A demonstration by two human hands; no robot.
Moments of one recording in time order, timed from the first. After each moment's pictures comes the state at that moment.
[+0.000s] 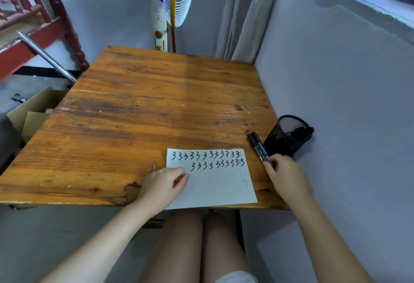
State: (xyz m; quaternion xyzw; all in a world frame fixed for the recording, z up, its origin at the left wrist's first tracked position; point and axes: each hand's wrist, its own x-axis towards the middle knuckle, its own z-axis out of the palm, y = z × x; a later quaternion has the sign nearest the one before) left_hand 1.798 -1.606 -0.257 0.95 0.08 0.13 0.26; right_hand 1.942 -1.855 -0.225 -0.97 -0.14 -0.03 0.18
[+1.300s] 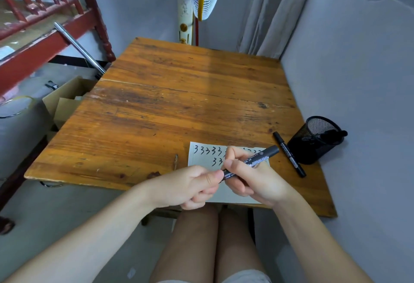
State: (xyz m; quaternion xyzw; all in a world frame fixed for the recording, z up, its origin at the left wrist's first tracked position) left_hand 1.778 -1.610 -0.179 0.68 -0.02 -0.23 0.69; right_hand 1.878 -1.761 -0.178 -0.53 -0.29 0.46 0.65
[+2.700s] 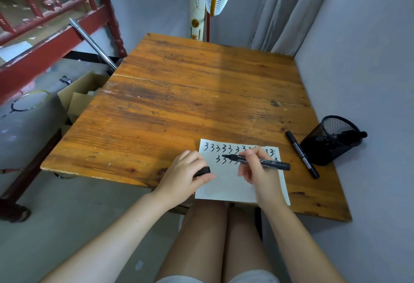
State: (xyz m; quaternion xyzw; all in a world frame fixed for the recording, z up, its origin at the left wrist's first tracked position) left_hand 1.778 -1.590 -0.252 0.94 0.04 0.14 0.30; right_hand 1.873 -1.751 -0.223 -0.73 -0.14 0.18 0.65
